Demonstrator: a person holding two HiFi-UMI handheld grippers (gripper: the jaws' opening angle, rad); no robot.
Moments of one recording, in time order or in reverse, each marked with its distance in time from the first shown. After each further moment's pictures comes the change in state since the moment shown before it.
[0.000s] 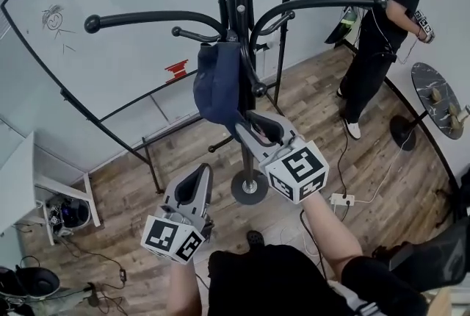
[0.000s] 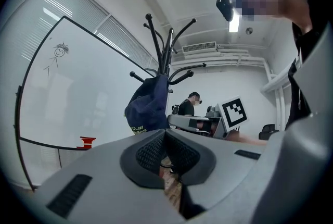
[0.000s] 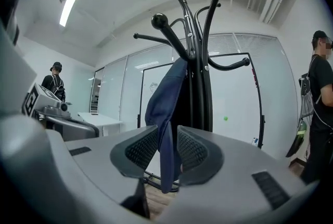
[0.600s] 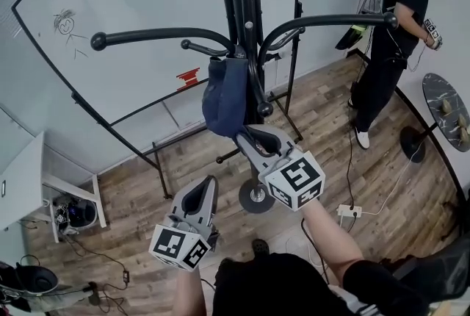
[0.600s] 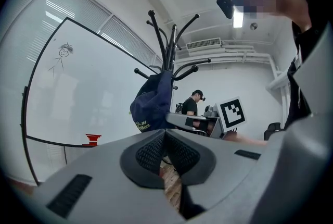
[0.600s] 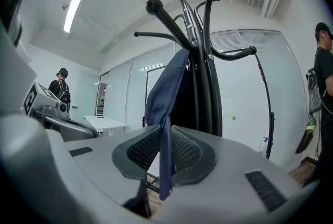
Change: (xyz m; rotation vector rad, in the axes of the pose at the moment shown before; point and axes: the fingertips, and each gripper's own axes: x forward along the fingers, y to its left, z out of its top) left arm 0.001 0.007 -0.012 -0.003 0.024 0.060; right arm 0.020 0.004 -0.011 0.018 -0.026 0.076
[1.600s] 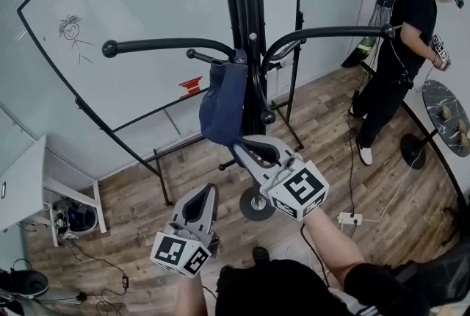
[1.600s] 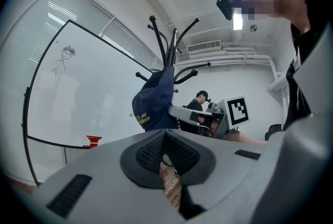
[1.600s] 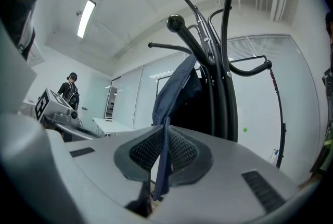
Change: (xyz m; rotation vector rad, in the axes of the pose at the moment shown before) left arm -0.008 0.001 0.005 -0.003 -0.029 0.009; right arm -0.005 0.027 0.027 -0.066 -0.090 0.114
